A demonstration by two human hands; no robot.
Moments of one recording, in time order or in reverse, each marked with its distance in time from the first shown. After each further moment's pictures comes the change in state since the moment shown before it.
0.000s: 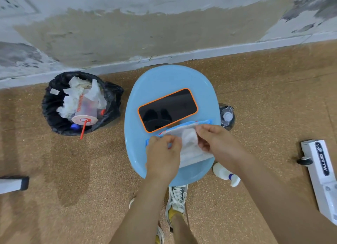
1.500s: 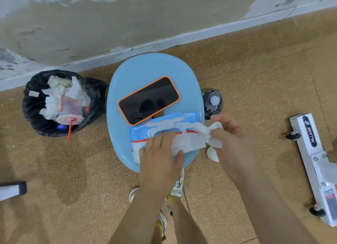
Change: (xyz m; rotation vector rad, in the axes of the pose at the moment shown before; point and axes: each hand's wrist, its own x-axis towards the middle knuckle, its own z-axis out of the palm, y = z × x) left_hand -0.041 0.000 0.013 0.567 -0.016 0.356; right_hand -0.054 0.015 -0.018 0.543 0.438 -0.012
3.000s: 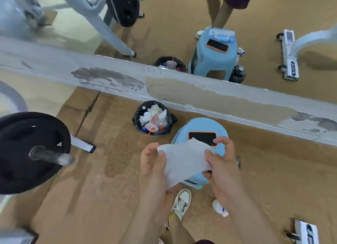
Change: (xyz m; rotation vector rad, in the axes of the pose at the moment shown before) left_hand -0.228 0.106 -0.299 -1.820 0.644 -0.628; right_hand -0.292 -0.146 0.075 -0.311 -0.488 -0.087
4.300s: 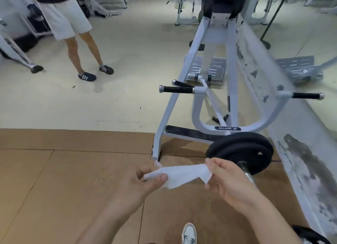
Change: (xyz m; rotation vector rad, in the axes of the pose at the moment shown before) left_hand -0.286 0.158 -0.504 0.063 0.810 0.459; right_hand -0.324 0.143 0.469 -0.945 -1.526 0.132
